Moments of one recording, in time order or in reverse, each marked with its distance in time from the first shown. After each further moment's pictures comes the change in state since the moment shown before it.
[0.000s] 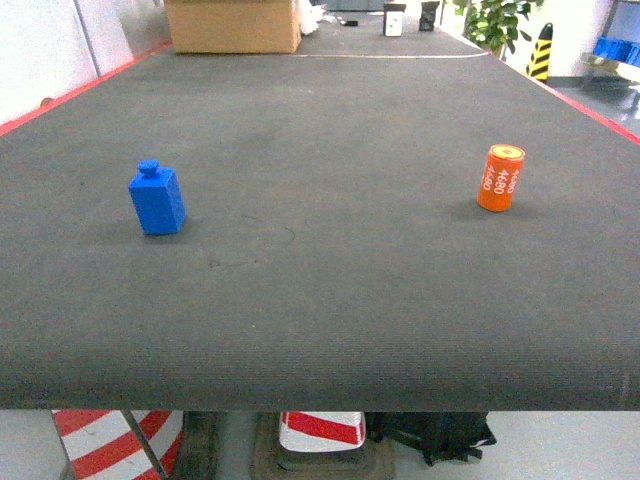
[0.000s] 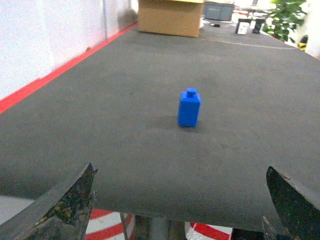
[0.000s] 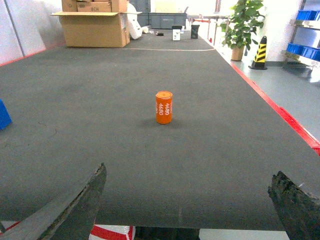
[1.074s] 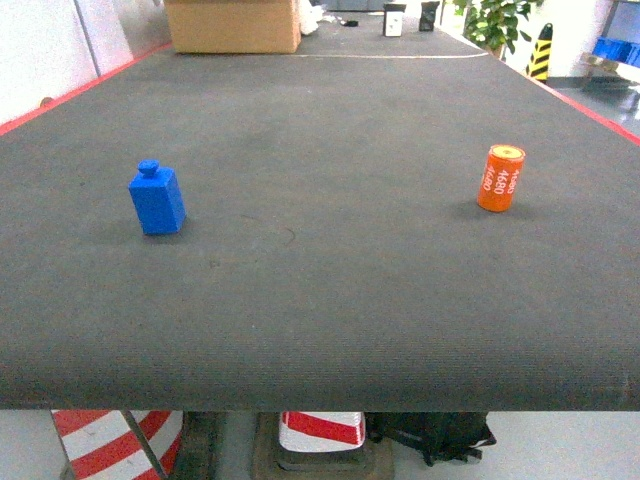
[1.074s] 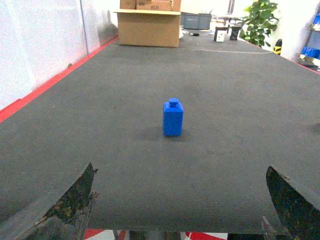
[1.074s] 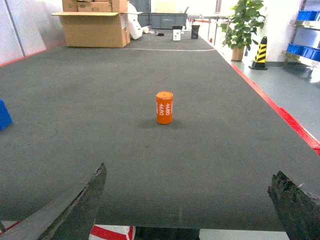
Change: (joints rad) left arm 0.053 -0.017 -0.008 0.049 0.127 0.044; right arm 0.000 0.000 0.000 0.000 0.000 0.000
